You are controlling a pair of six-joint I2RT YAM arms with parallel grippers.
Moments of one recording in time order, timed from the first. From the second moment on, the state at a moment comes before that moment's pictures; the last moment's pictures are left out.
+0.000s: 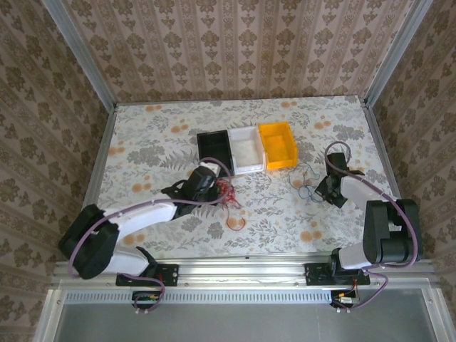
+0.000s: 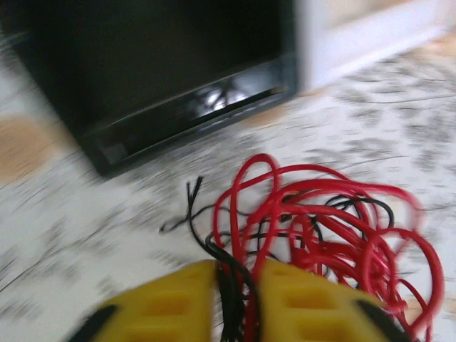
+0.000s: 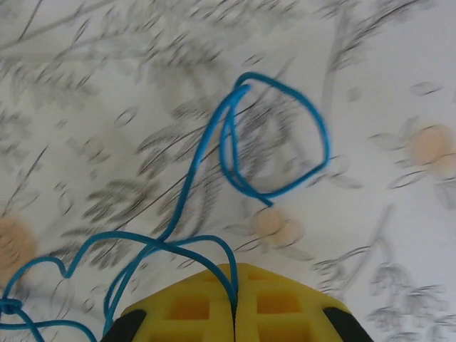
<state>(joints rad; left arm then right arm) -0.82 1.38 0.70 -0.14 -0.13 -0.38 -0.02 1.43 0.69 -0.55 0.14 0.73</state>
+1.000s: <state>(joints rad) -0.96 2.18 1.64 -0.51 0.08 -0.16 0.15 1.28 0.63 -0.53 0.10 0.61</state>
